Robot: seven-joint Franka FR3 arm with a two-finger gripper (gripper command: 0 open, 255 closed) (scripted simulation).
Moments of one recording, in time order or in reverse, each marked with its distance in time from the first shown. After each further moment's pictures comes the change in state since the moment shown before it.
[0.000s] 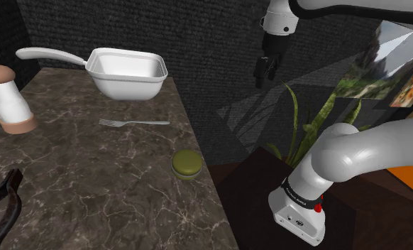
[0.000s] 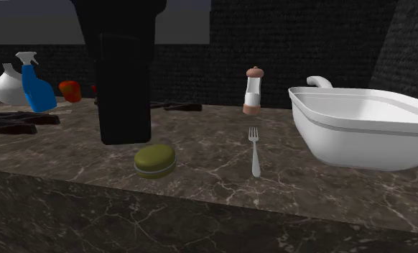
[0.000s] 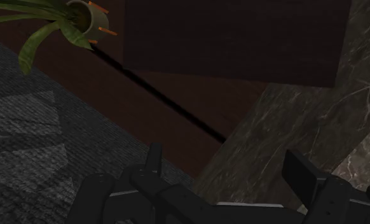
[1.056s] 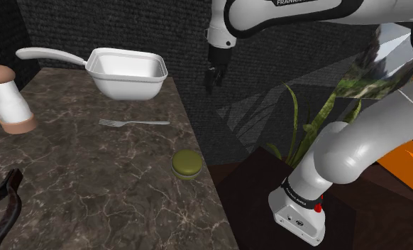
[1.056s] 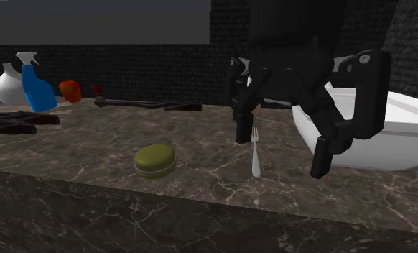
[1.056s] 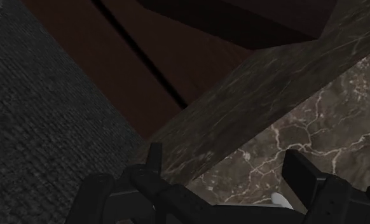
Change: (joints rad) arm 0.103 0.423 0.061 0.134 0.058 0.335 -0.094
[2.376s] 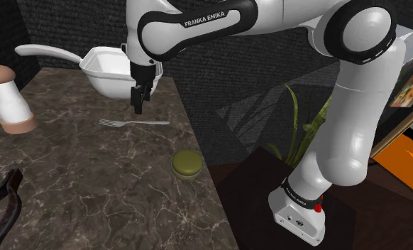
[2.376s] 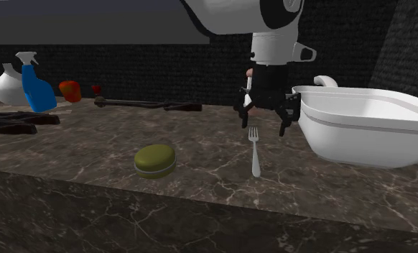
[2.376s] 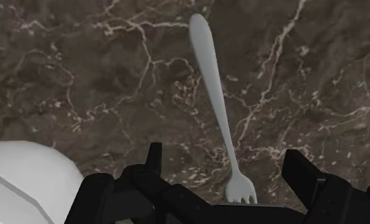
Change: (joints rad) arm 0.146 0.619 0.133 0.492 -0.032 0.190 -0.109
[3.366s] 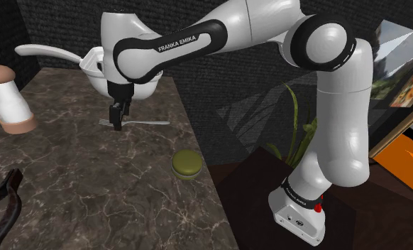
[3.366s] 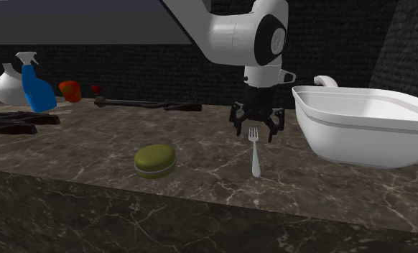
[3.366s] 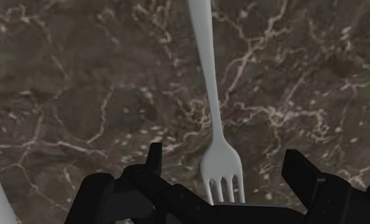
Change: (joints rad) arm 0.062 0.209 0.021 0.149 -0.046 0.074 -0.023
